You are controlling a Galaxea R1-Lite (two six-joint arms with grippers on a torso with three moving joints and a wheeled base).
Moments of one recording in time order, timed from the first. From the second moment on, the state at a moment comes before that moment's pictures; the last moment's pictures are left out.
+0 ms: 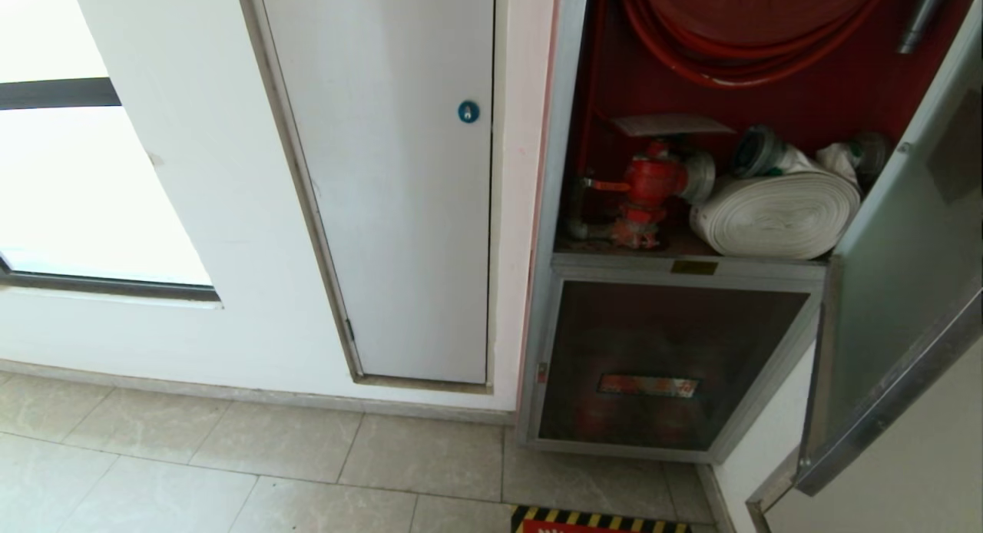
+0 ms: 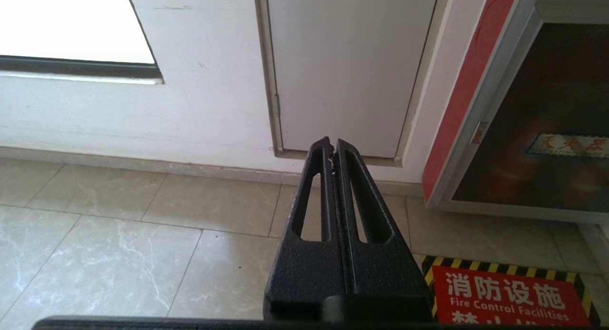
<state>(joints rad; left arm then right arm) 0.01 0.00 0.00 -0.01 0.00 0.00 -0.14 0.93 -0.80 -0.31 -0.10 0.40</state>
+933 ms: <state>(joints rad) 0.01 0.00 0.00 -0.01 0.00 0.00 -0.12 1.14 -0.89 -0.39 0.27 0.51</state>
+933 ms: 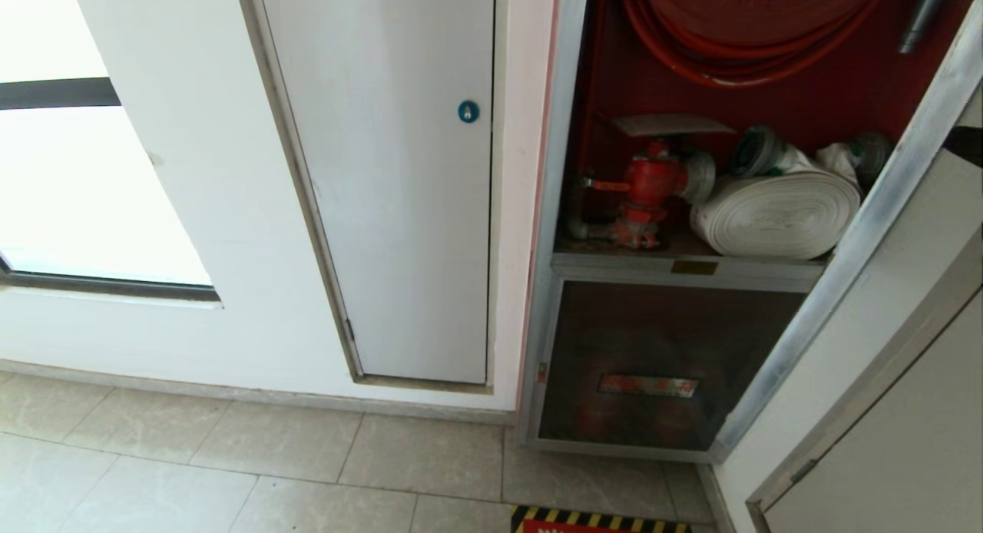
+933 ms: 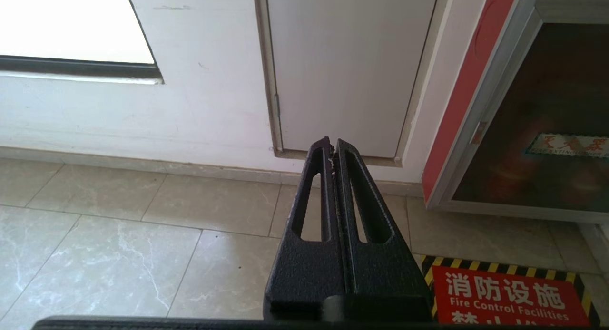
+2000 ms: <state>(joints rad) 0.01 0.00 0.00 -0.01 0.00 0.00 -0.06 1.56 -1.16 -0.53 0.33 0.52</state>
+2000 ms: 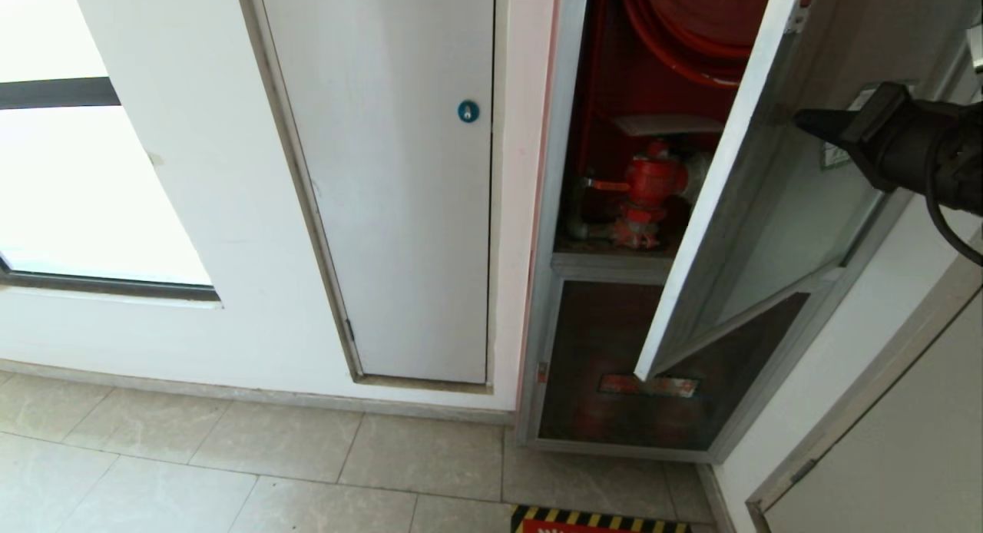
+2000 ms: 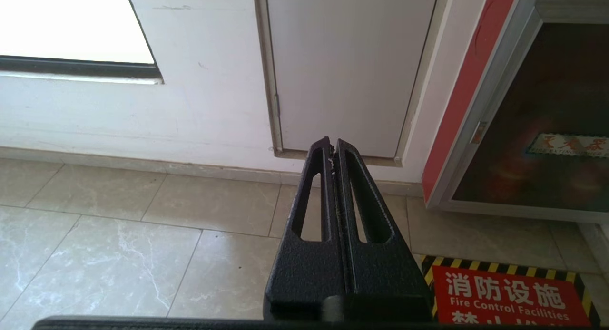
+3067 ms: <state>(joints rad) 0.01 0.00 0.00 -0.01 0.00 0.00 0.00 2.05 -1.65 -0.57 0.35 0.52</state>
